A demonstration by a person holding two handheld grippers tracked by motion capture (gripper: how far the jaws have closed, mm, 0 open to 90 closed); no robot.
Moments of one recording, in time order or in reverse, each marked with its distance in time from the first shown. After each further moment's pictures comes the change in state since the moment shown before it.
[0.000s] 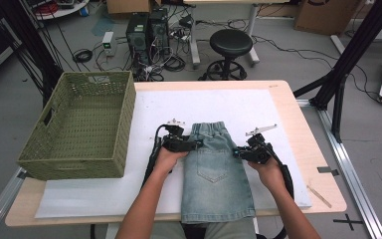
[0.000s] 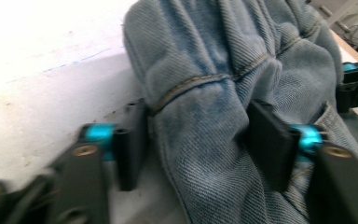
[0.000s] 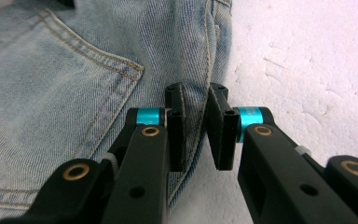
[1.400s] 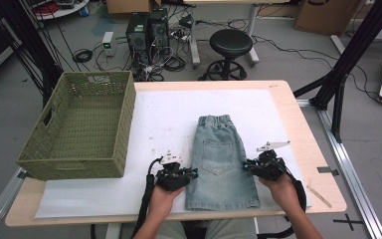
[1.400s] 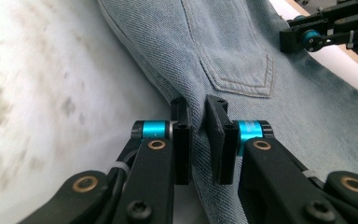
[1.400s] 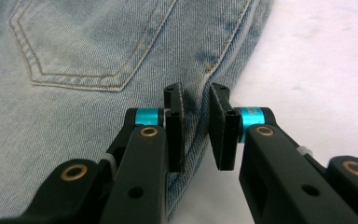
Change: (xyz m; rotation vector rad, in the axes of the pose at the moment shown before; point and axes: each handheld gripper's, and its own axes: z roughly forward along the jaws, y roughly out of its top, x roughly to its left) left arm -0.071 -0.082 -0.067 -0.030 0.020 0.010; right arm 0.012 -0.046 -0.031 -0.010 -0.031 -0.017
